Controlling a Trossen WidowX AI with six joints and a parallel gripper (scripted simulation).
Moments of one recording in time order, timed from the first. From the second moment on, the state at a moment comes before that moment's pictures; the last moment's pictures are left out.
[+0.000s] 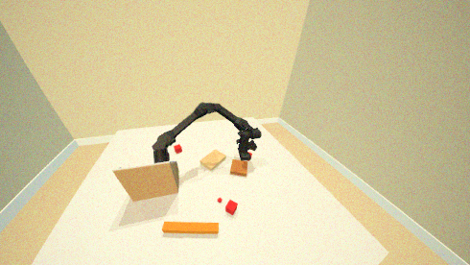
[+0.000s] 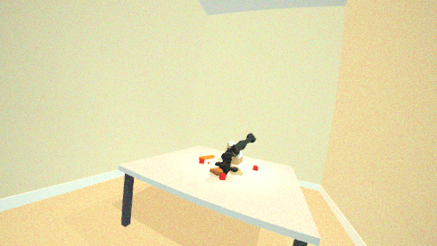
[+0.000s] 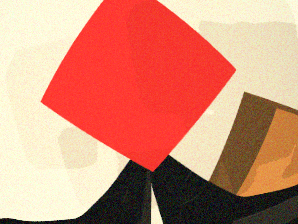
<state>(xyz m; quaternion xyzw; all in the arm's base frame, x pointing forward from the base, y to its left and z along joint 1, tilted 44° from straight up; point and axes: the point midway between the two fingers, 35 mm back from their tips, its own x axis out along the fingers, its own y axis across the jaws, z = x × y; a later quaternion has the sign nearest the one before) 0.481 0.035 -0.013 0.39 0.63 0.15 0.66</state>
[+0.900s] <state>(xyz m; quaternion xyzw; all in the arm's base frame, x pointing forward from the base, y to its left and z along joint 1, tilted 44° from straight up) 0.442 0.041 -0.003 0.38 0.64 0.15 0.65</state>
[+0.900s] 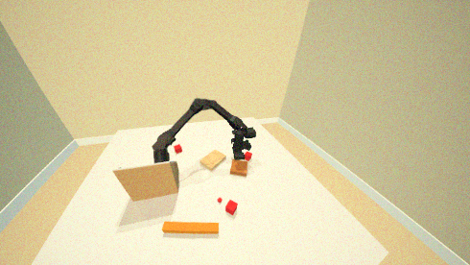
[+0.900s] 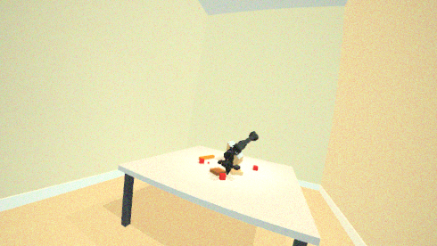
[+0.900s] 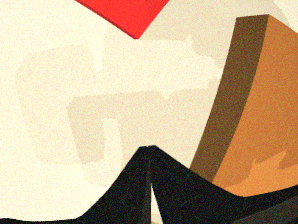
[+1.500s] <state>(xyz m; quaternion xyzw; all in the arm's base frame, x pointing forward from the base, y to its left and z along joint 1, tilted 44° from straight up) 0.463 -0.070 -0.035 0.44 0.64 0.08 0.63</state>
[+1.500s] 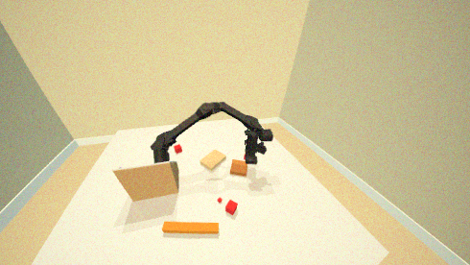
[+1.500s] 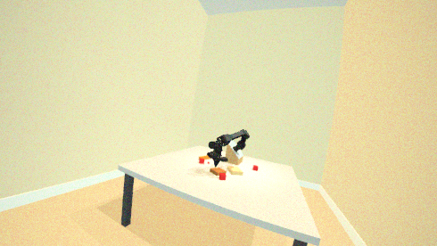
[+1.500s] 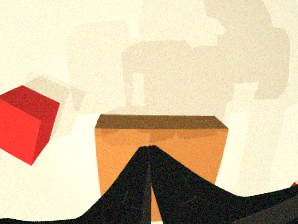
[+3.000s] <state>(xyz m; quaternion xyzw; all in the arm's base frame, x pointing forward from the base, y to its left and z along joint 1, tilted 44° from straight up) 0.448 -0.062 -0.107 0.47 0.64 0.05 0.60</state>
